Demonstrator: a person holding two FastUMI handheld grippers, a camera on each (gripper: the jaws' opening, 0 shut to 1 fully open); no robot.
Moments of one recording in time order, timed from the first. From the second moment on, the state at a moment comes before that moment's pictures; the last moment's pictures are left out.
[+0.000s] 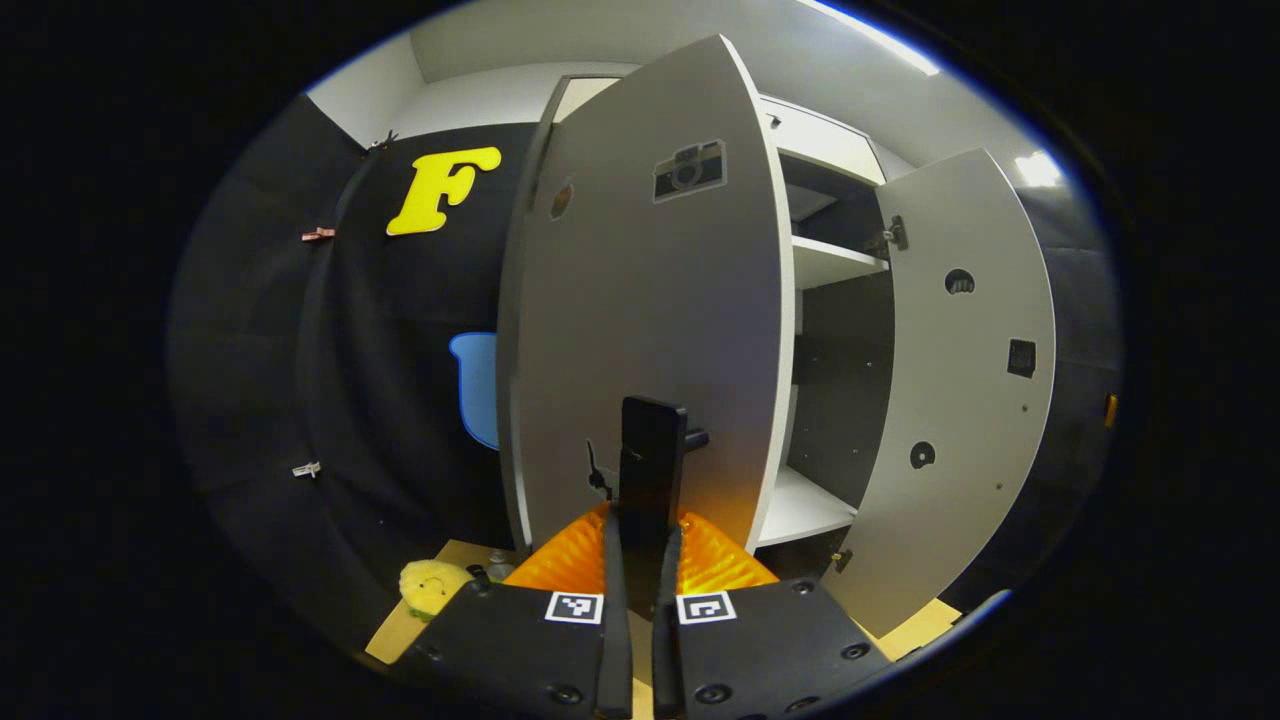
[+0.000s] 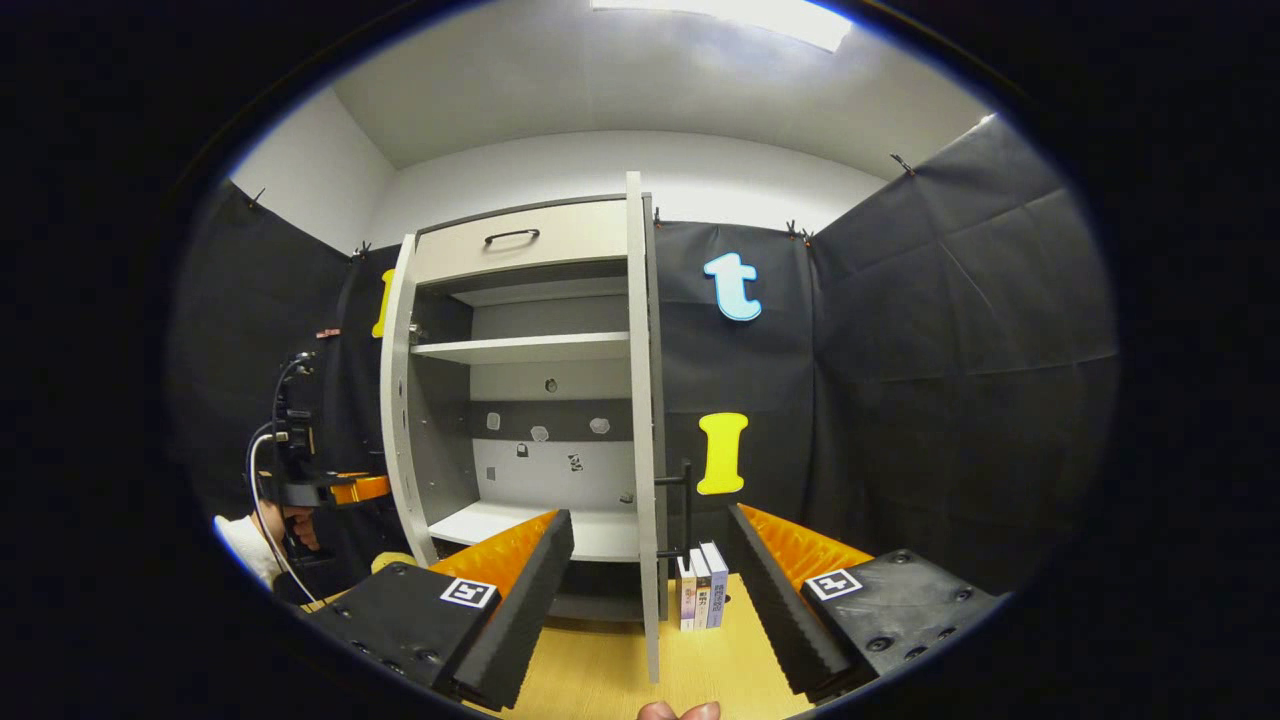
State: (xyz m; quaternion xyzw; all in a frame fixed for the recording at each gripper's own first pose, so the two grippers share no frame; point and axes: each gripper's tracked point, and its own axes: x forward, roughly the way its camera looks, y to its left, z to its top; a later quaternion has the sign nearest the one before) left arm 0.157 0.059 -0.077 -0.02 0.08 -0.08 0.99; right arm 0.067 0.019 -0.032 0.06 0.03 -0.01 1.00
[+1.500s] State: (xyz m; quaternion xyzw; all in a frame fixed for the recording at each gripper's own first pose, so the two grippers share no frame) left arm 0.136 0.196 -0.083 -0.04 0.08 -0.07 0.99; right arm 0.084 0.055 -0.038 0.06 0.04 0.02 1.00
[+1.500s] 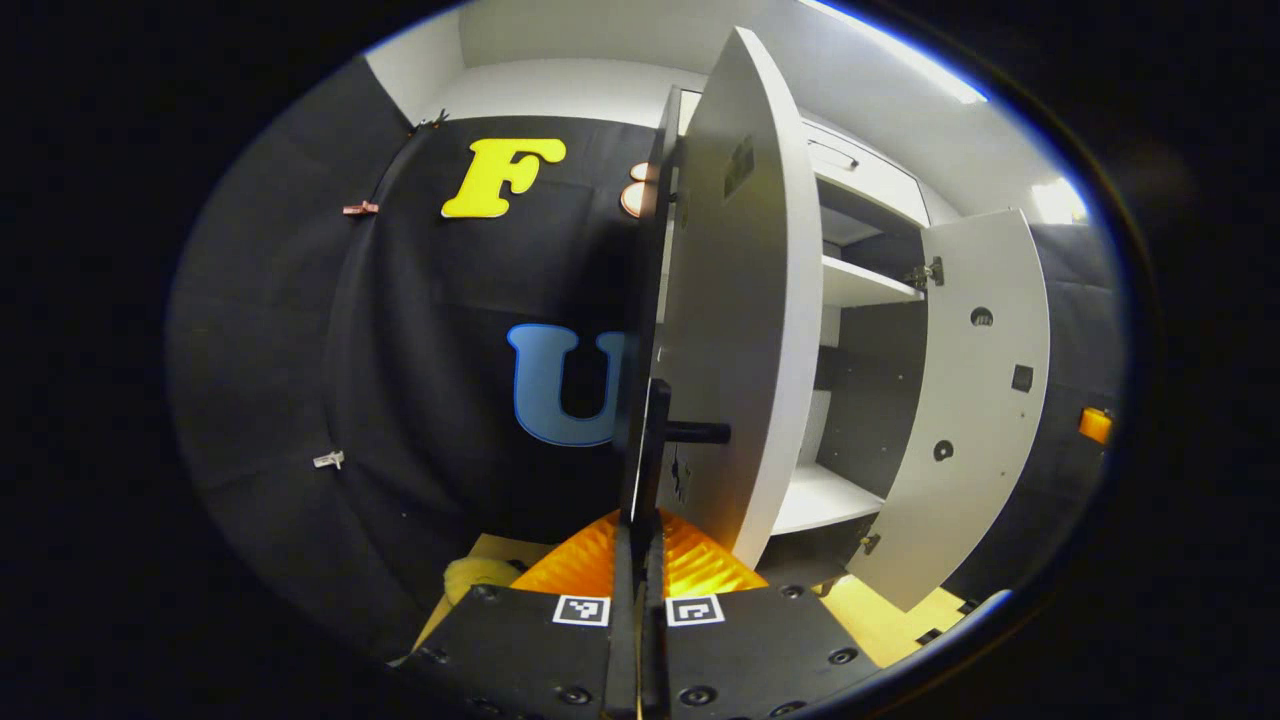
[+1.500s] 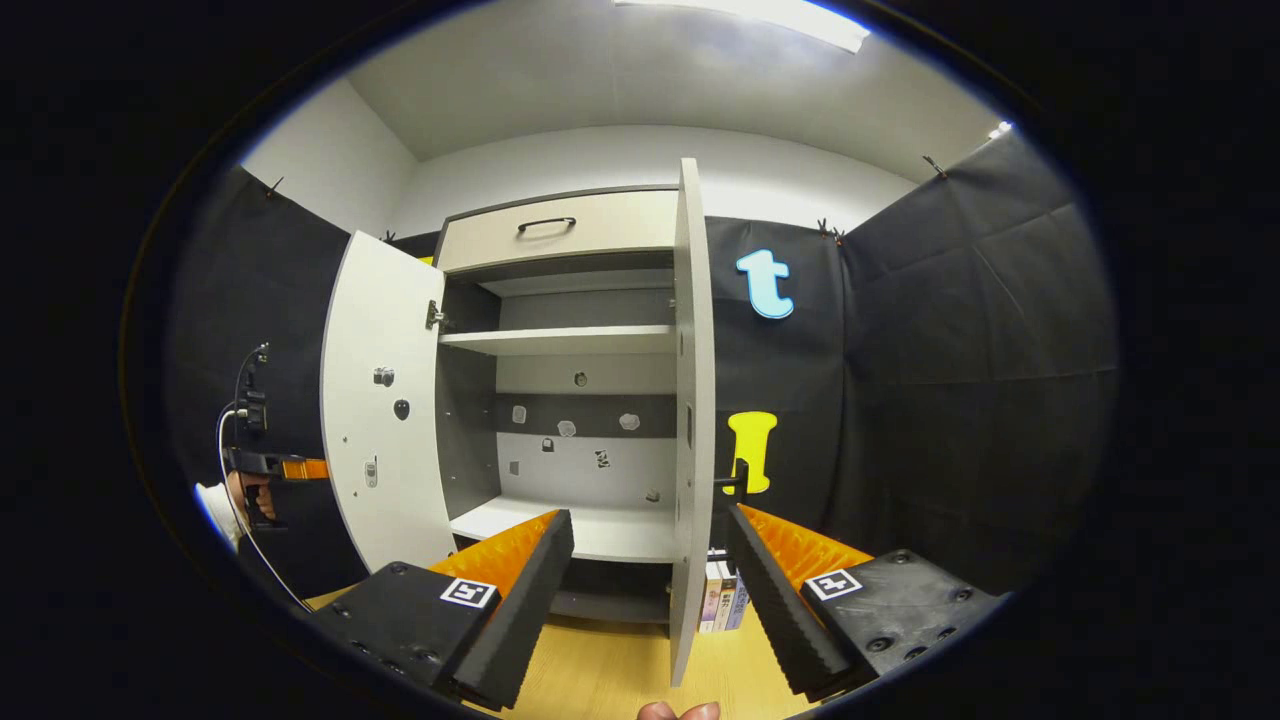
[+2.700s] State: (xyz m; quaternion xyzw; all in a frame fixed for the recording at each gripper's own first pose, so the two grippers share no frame) left arm 0.030 0.105 -0.027 0.01 0.02 -0.06 1.00; right arm 0.086 0.067 -0.038 0.06 0.05 0.04 1.00
